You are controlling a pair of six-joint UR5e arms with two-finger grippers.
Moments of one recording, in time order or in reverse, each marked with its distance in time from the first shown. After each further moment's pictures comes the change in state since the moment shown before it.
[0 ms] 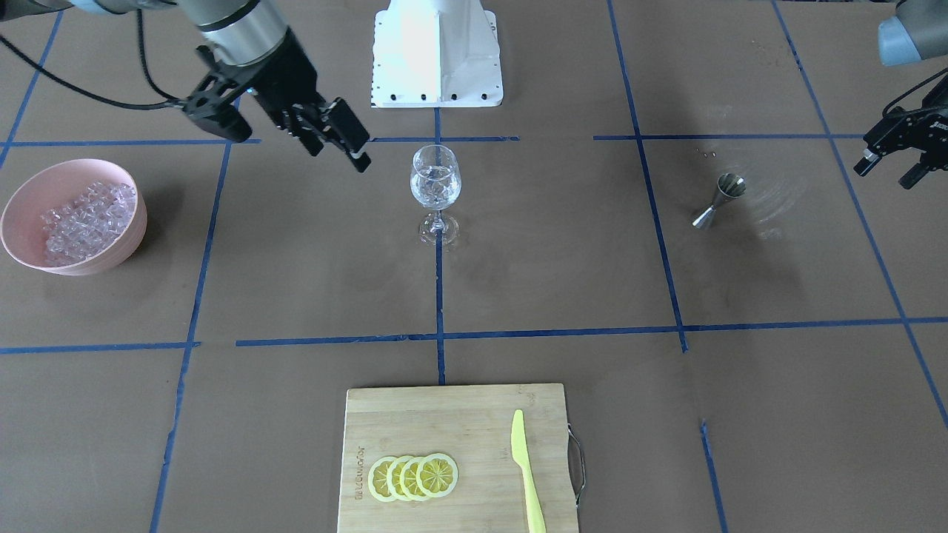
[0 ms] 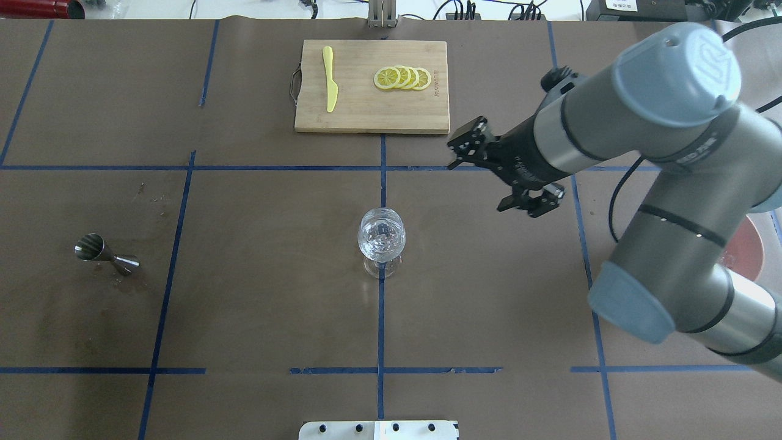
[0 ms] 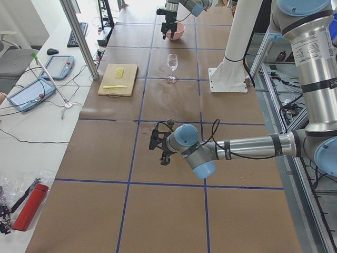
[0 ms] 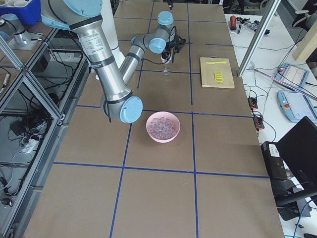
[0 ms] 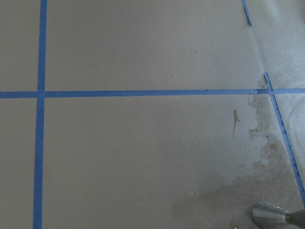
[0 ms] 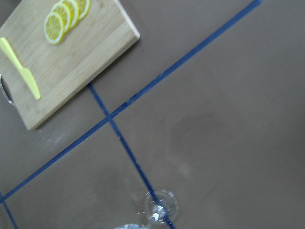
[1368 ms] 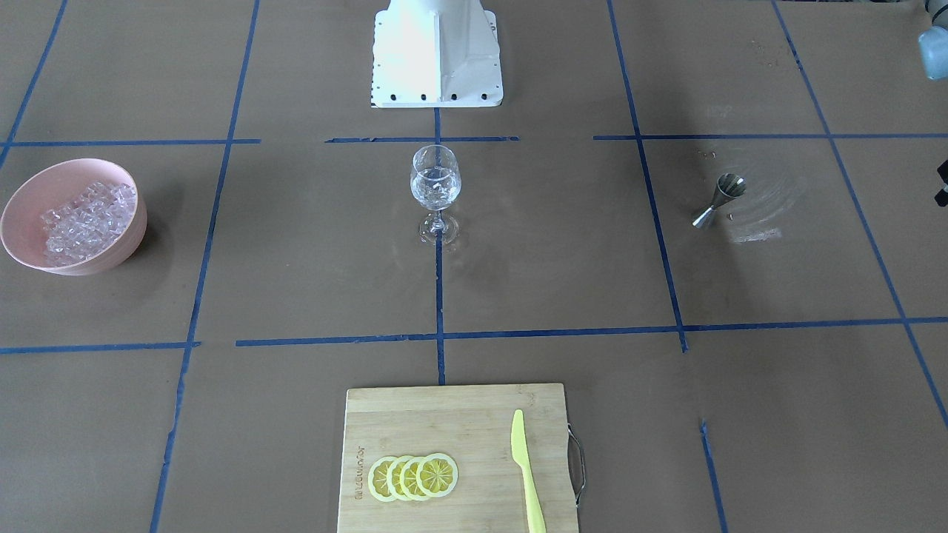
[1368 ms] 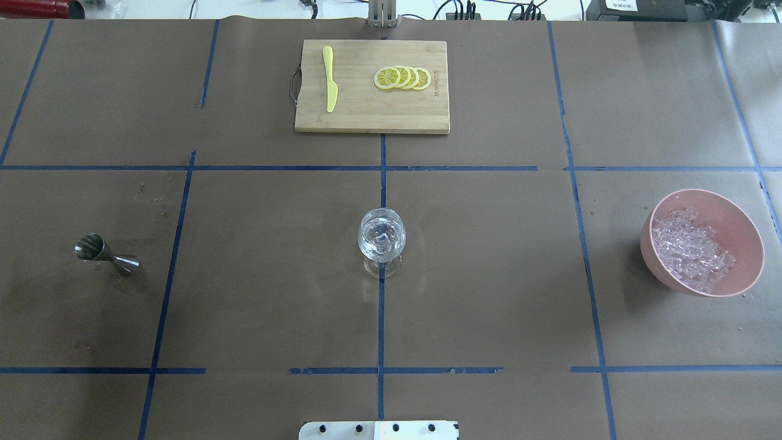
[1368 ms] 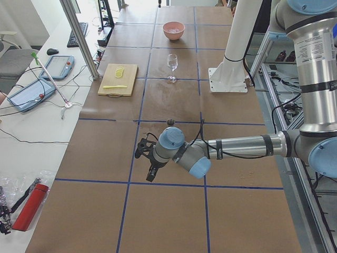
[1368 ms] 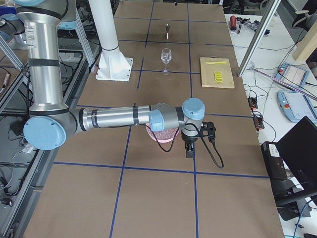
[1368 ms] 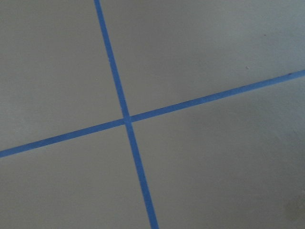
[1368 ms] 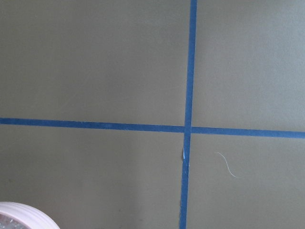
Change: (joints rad) left arm -0.205 -0.188 -0.006 0.703 0.071 0.617; right arm 0.731 -0.398 -0.449 -0.011 0.229 -1.632
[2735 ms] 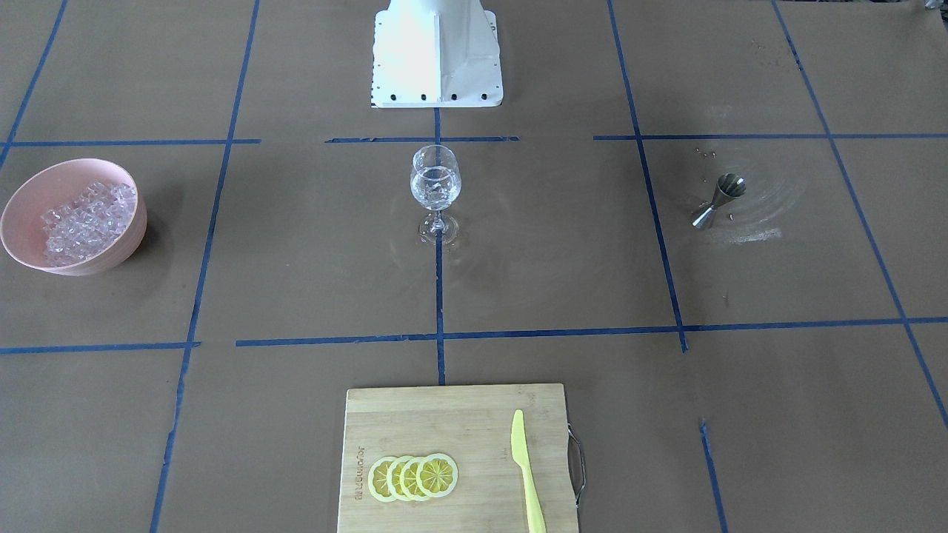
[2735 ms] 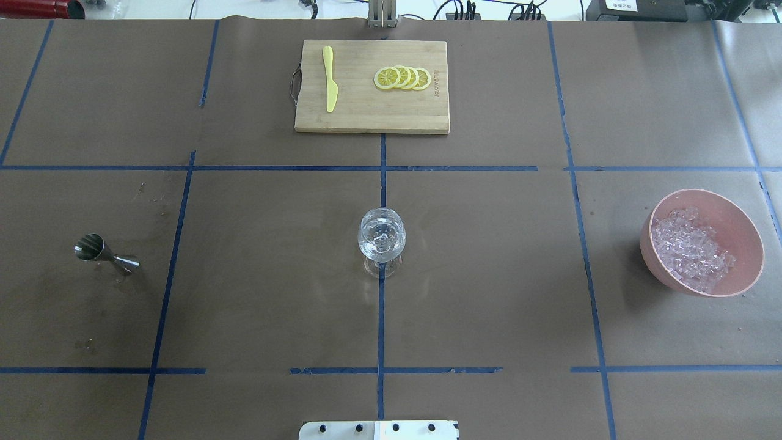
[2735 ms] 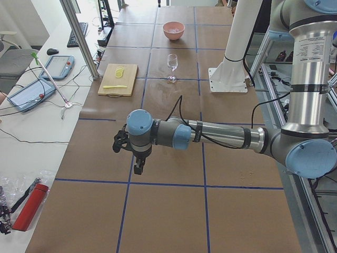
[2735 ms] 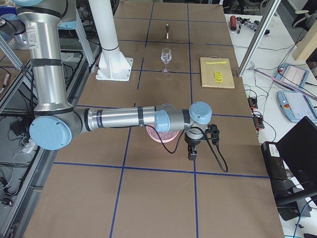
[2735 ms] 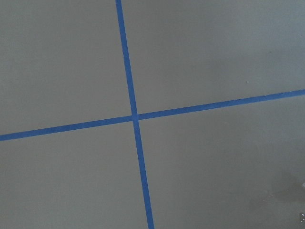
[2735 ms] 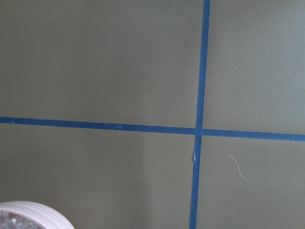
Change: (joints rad) left arm -0.083 -0.090 -0.037 0.326 -0.152 0.147; right arm 0.001 0.048 -0.020 -0.074 0.048 -0.034
